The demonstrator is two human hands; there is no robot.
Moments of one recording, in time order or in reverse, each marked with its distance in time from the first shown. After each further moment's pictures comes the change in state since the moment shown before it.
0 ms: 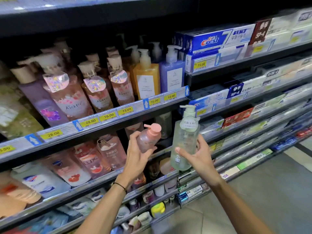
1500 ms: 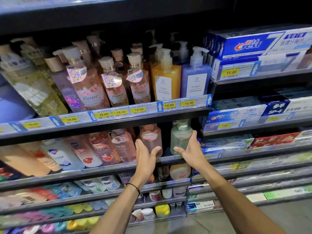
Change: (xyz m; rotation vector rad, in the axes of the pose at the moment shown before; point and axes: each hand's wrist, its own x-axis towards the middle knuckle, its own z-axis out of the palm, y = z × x) left_hand 0.004 -0.001 0.039 0.137 0.274 -0.381; right_hand 0.100 0.045 0.032 -0.511 -0.326 0.028
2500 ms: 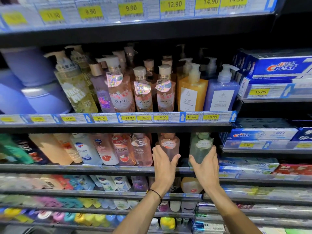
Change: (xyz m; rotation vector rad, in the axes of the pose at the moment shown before) left_hand -0.008 0.008 0.017 0.057 0.038 -0.144; right_hand -0.009 -0.005 0.024 -0.194 0.275 0.038
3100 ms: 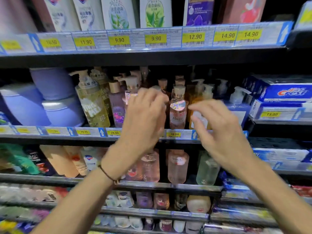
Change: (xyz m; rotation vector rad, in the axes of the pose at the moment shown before) left_hand 0.022 0.157 -0.234 0.535 0.470 0.998; right_hand -0.011 -0.203 -0.153 -0.022 0.135 -0.977
